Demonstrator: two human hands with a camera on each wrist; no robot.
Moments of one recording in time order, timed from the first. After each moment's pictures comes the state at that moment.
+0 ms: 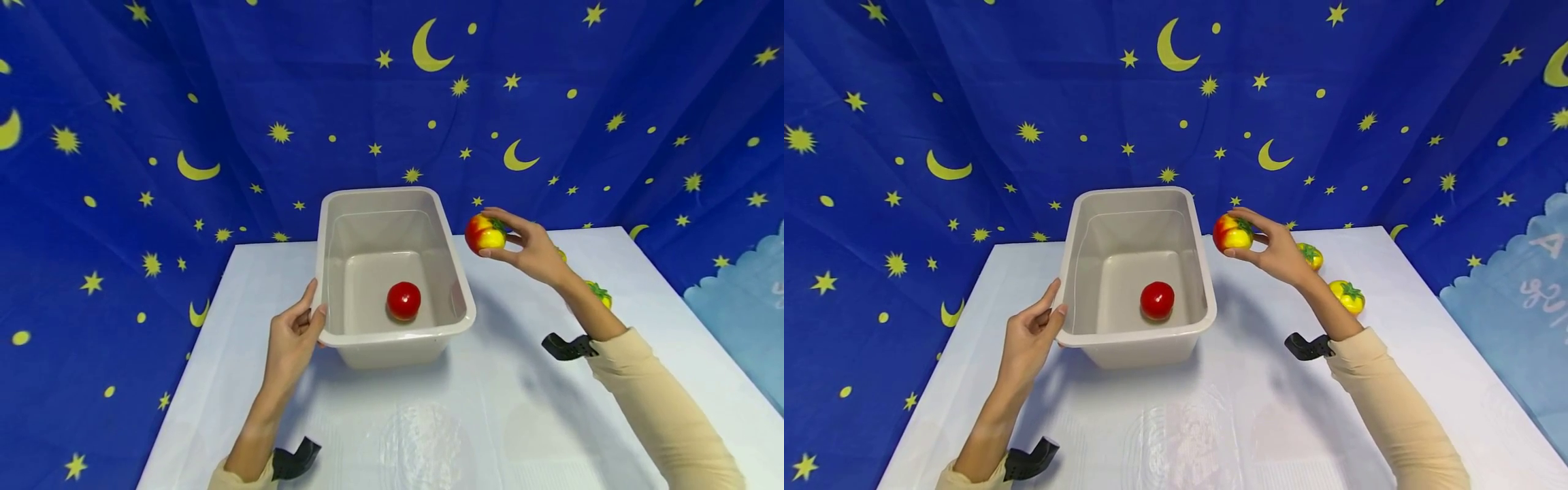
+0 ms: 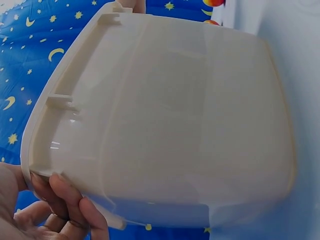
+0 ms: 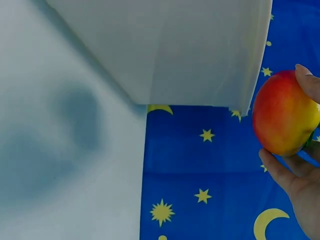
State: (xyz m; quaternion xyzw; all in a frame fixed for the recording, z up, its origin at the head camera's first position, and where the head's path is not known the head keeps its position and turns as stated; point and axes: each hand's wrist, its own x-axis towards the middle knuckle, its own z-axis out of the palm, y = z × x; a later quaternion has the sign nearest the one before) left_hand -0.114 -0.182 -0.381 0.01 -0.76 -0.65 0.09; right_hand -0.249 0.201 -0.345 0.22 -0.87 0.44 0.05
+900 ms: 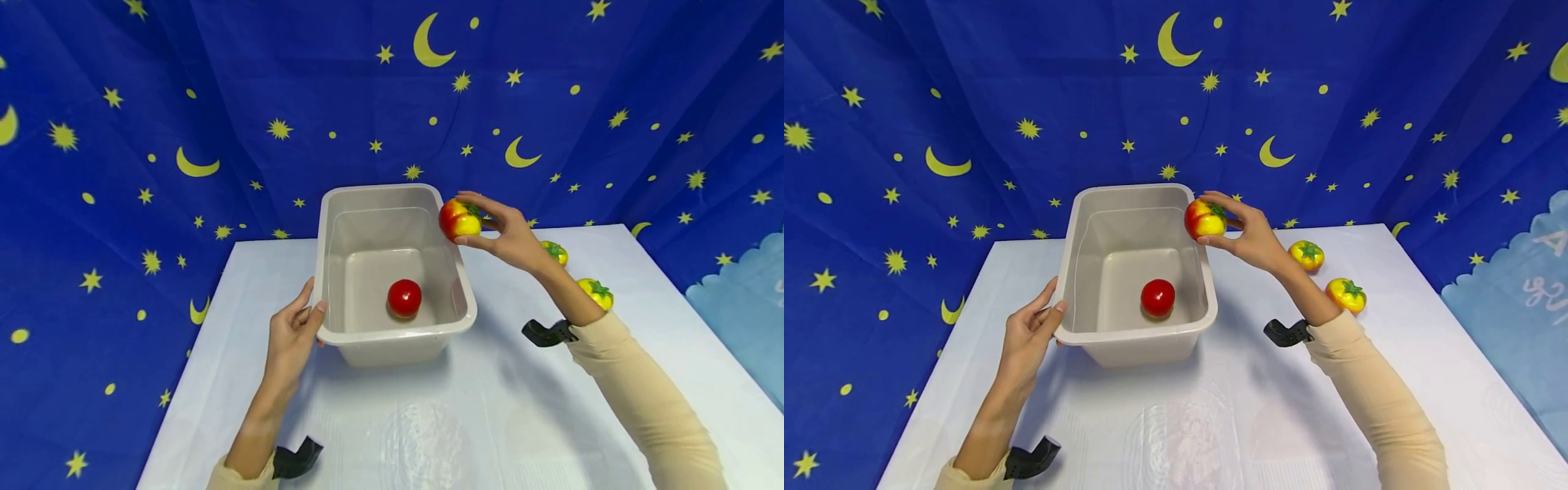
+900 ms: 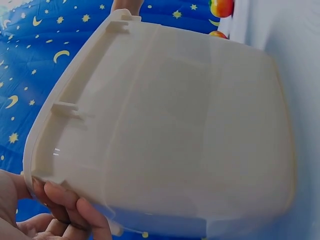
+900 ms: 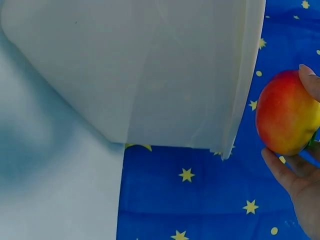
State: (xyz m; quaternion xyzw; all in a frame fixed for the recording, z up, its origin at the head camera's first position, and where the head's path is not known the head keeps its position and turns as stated) left_hand -0.114 -0.185 -0.384 0.02 -0.72 -0.69 0.05; right_hand -0.256 0.161 -0.325 0.28 -0.84 0.45 0.06
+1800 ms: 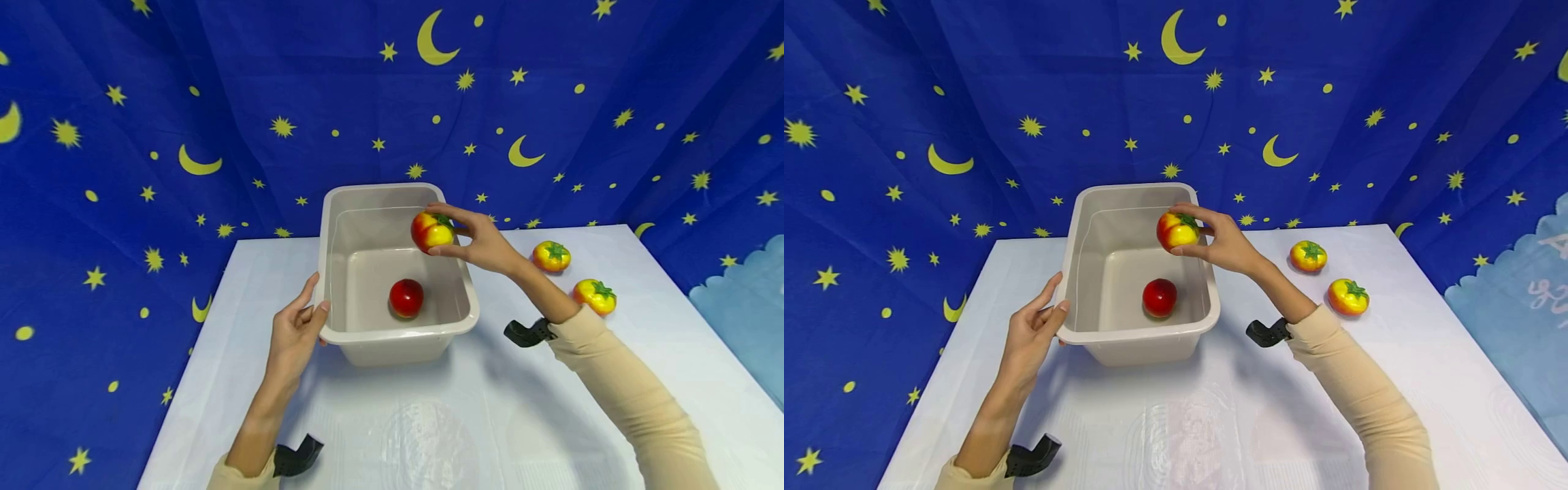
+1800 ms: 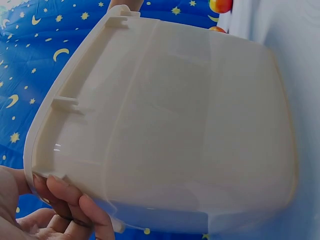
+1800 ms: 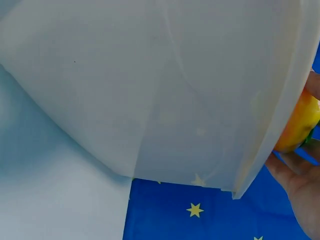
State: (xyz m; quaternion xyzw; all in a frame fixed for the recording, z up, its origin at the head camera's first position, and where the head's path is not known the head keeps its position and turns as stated) left_hand -0.114 -0.185 -0.382 0.03 -0.74 -0.68 0.04; right_hand -0.260 0.123 -0.332 0.33 -0.83 0.45 -0.01
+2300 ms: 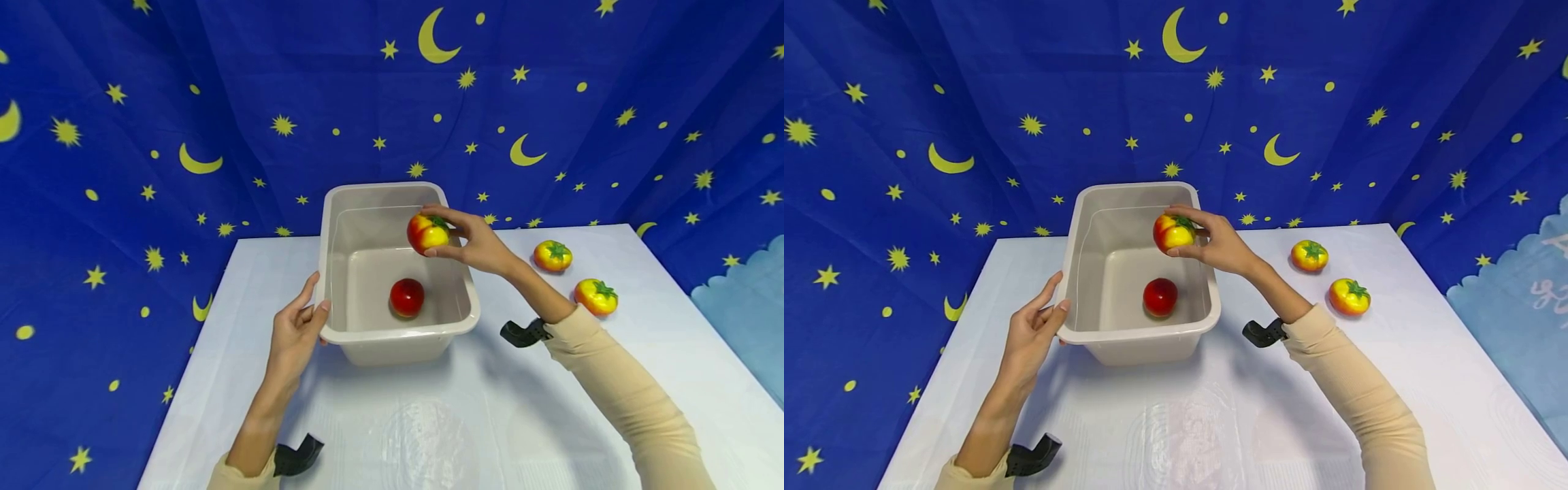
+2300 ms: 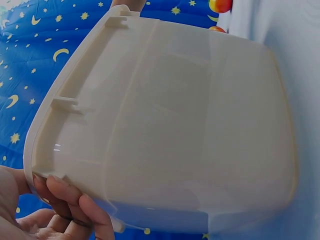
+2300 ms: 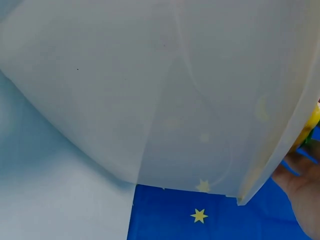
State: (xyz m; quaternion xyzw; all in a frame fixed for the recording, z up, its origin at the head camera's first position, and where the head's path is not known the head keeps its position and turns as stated) left_hand -0.115 -0.185 -0.382 0.04 -0.73 -0.68 0.04; right_hand -0.261 0.115 -0.335 0.34 -0.83 0.45 -0.01
